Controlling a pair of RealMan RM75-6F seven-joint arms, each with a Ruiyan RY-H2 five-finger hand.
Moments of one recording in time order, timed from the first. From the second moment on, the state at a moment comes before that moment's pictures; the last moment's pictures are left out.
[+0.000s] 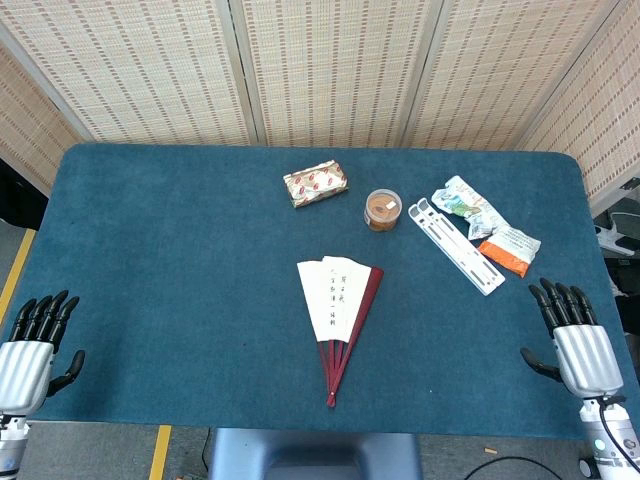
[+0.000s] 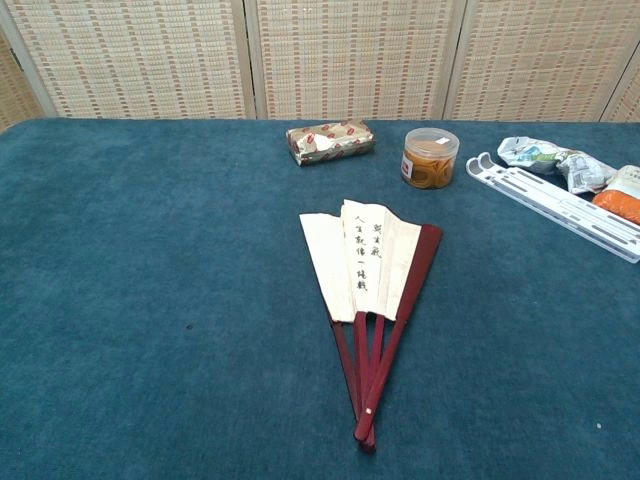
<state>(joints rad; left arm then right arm) -0.09 -1.16 -0.04 -1.59 1.55 1.55 0.13 0.09 -1.15 0.04 -1.61 -1.53 1.46 -0.12</state>
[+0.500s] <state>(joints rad) -0.10 -1.16 -0.05 -1.59 1.53 1.52 0.12 0.22 -1.27 0.04 -1.50 -1.73 1.44 -0.15</state>
